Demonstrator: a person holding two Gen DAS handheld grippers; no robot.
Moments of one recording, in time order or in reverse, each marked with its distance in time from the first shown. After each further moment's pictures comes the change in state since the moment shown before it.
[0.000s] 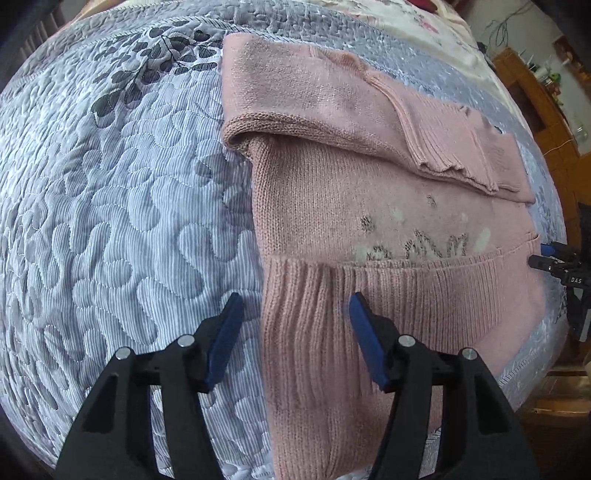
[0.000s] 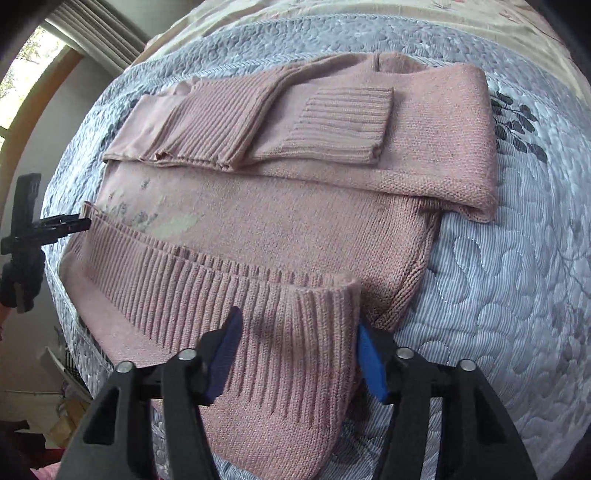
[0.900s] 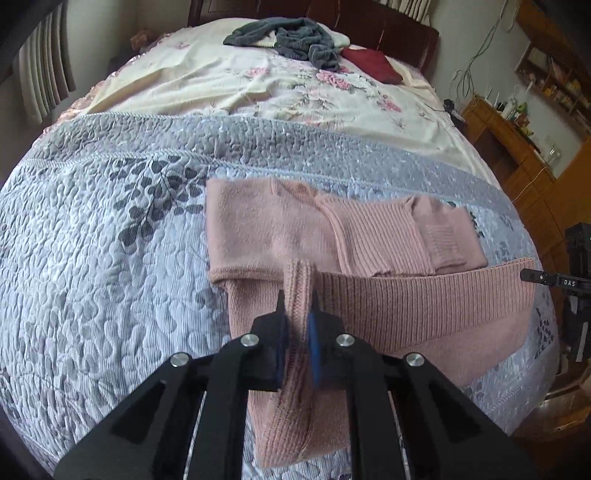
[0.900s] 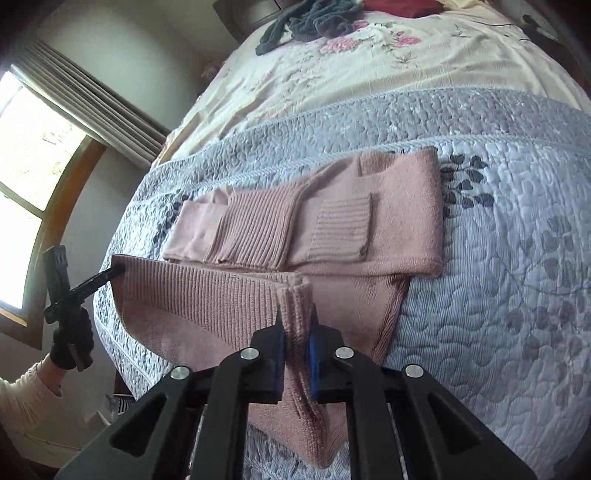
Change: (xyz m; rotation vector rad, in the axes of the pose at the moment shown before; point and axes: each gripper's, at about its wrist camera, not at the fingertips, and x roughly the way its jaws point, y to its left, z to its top) left arm -0.101 -0.047 0.031 0.044 -0.348 -0.009; right arm -0.107 -0.019 0.017 0.179 -0.280 0.174
